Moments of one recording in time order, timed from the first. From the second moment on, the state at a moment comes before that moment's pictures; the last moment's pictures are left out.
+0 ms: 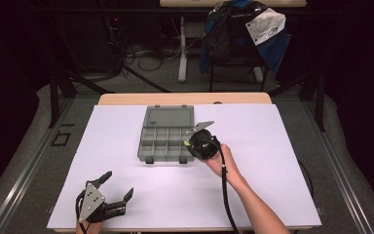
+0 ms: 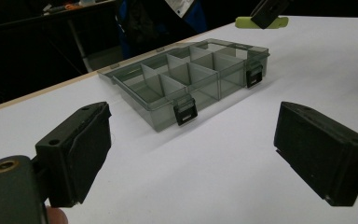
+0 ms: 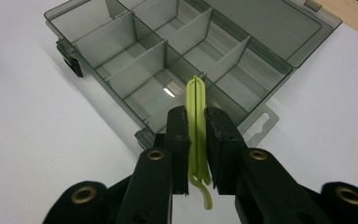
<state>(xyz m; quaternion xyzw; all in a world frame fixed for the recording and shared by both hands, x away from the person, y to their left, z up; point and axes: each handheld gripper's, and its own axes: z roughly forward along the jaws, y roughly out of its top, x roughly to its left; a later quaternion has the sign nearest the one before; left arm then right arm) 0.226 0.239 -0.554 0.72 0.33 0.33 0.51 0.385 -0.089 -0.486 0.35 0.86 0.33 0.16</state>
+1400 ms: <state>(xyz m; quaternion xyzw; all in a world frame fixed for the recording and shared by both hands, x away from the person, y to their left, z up) 0.226 0.240 -0.553 0.72 0.33 0.33 0.51 0.412 -0.066 -0.495 0.38 0.86 0.32 0.15</state>
